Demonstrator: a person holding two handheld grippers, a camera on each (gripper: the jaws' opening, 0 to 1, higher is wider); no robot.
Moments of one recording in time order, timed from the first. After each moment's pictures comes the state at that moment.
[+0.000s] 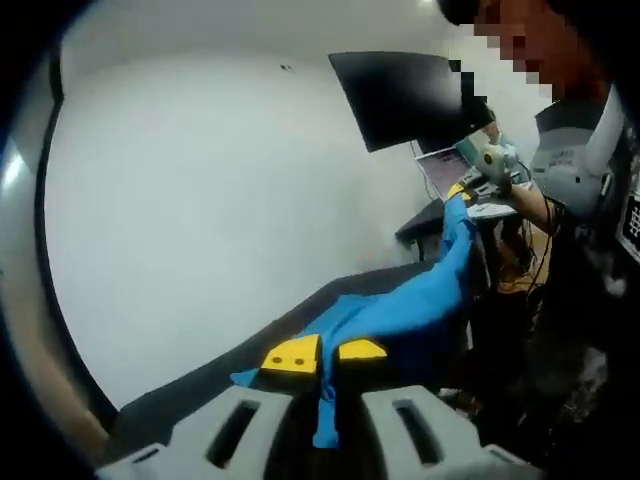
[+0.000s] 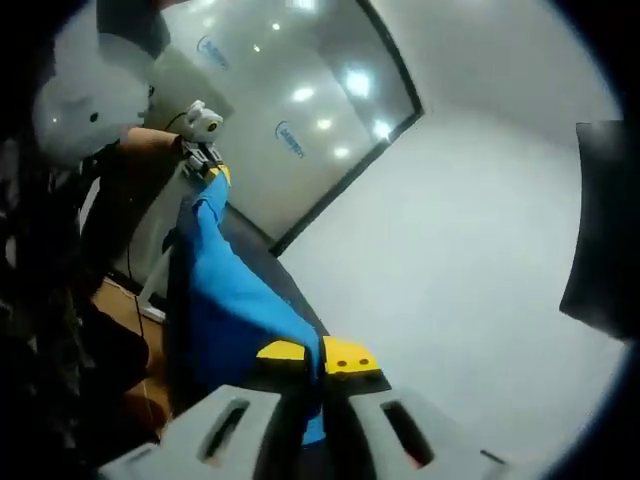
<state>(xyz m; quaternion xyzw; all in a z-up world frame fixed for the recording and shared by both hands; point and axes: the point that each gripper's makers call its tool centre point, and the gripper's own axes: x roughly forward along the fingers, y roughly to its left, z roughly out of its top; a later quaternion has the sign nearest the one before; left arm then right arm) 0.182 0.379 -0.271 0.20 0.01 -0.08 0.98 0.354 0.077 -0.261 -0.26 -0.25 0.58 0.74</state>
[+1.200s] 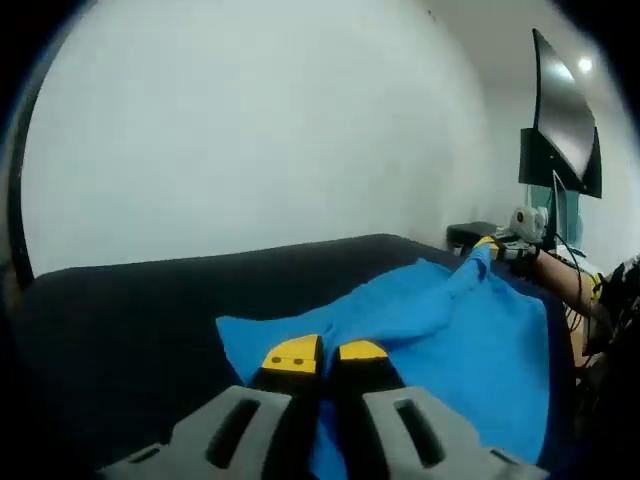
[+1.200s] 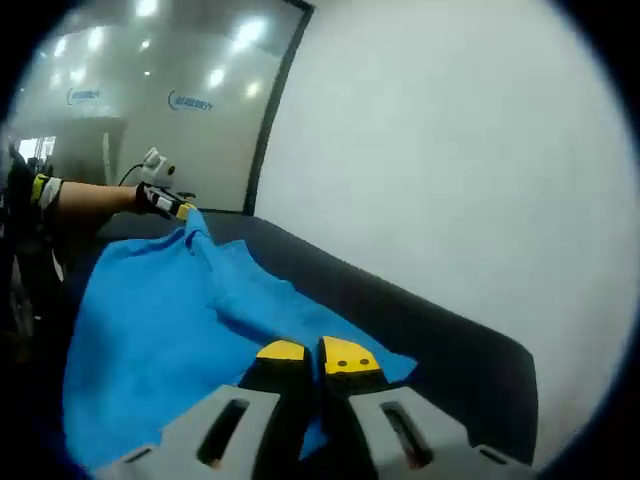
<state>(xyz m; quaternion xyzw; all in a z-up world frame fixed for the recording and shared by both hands) 0.447 0.554 -0.398 -0.04 0.14 -0.04 0.99 0.633 0.241 -0.394 -0.15 0.02 0.63 0.76</state>
